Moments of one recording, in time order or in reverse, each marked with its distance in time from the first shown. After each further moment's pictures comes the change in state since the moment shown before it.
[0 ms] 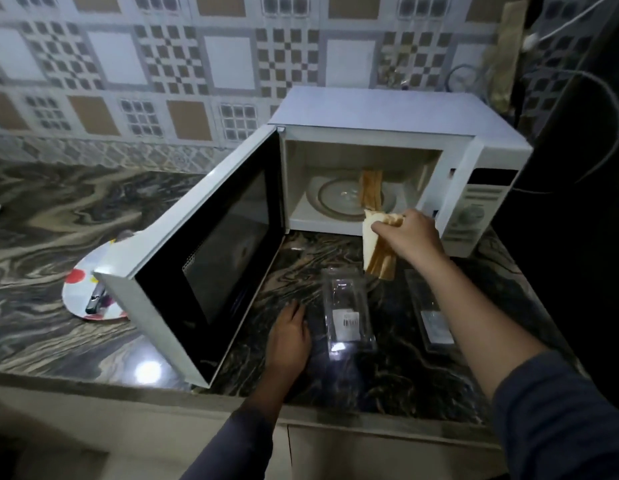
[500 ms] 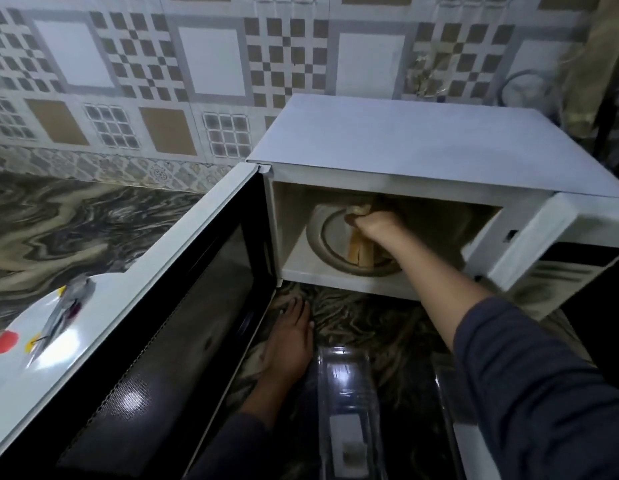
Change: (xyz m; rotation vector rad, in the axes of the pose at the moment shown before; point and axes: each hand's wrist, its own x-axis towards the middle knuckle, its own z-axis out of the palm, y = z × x) left_hand 0.163 -0.007 0.034 0.123 -0.063 0.083; right_hand 0.203 -0.058 0.074 -0.061 -0.322 0.092
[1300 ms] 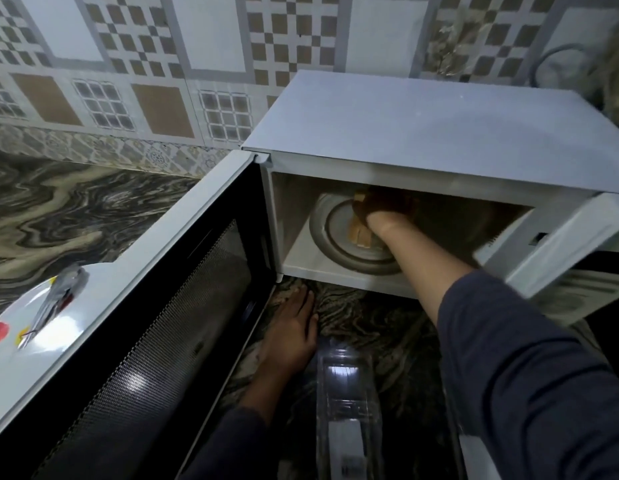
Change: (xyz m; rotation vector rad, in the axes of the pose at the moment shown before) left_hand 0.013 -0.005 0.004 -0.023 -0.014 -0.008; right_hand 0.036 0.002 0.009 -0.346 0.088 -0.101
